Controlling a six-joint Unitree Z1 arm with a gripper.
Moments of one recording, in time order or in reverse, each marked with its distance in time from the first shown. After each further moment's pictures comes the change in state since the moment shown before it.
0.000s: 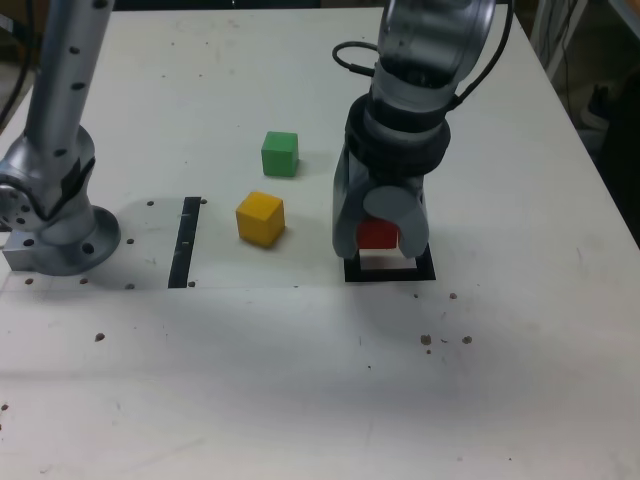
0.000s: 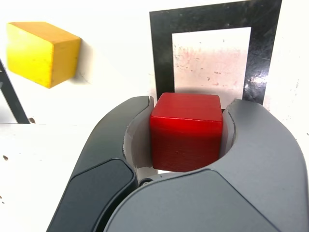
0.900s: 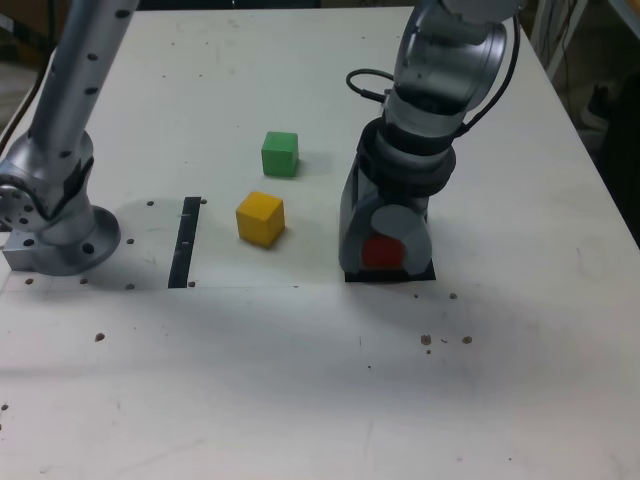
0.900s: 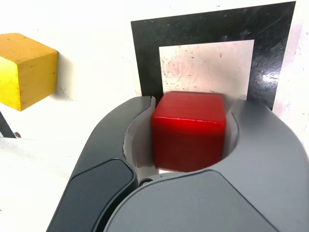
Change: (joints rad) arm 0.047 0.072 0.017 -0.050 -0.031 0.069
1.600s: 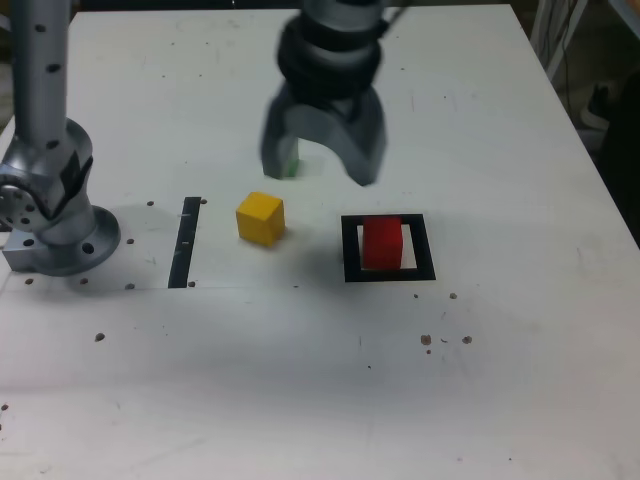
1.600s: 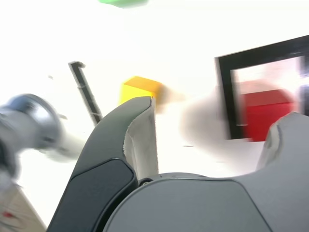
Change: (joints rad) arm 0.030 -0.295 0.109 0.204 0.136 0.238
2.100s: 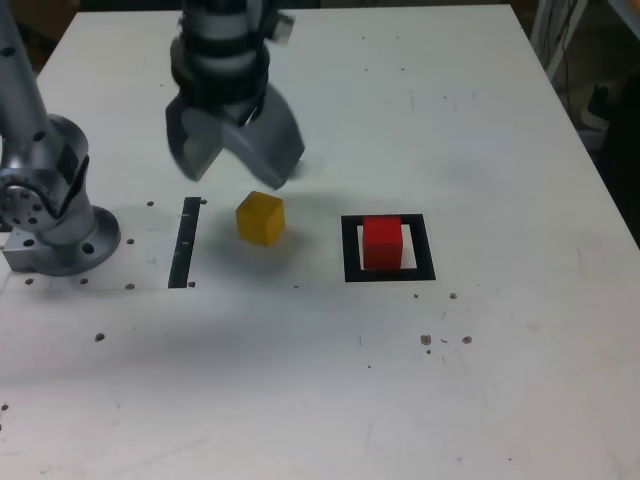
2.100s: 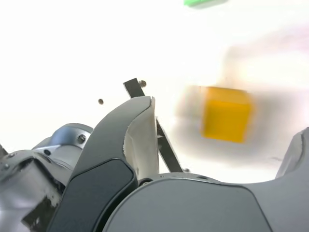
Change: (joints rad) arm 0.102 -0.247 0.478 -0.287 0.001 0.208
